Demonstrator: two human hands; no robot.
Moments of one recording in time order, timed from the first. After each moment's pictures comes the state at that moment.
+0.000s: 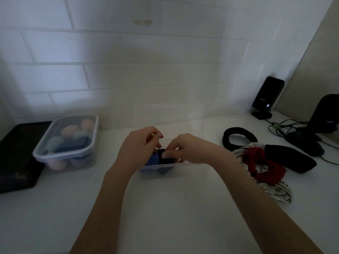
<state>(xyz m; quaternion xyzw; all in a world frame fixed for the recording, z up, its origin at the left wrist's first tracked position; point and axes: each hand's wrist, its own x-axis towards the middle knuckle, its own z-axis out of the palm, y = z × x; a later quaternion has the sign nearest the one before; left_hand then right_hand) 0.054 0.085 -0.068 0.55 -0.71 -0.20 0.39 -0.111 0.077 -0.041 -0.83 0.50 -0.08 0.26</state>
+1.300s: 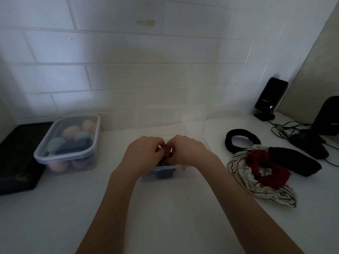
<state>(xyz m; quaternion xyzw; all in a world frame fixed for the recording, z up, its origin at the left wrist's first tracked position) 0.048 0.080 -0.072 0.60 -0.77 -0.10 0.21 -0.090 0.068 -0.055 -0.78 0.59 -0.04 0.20</state>
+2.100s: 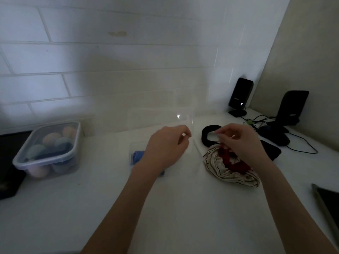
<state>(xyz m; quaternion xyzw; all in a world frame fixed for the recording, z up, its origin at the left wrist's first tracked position) -0.042 0.112 -0.036 0.47 -0.81 -0.11 0.33 -0.254 0.135 -0.040 -0.61 0.63 -0.45 0.18</state>
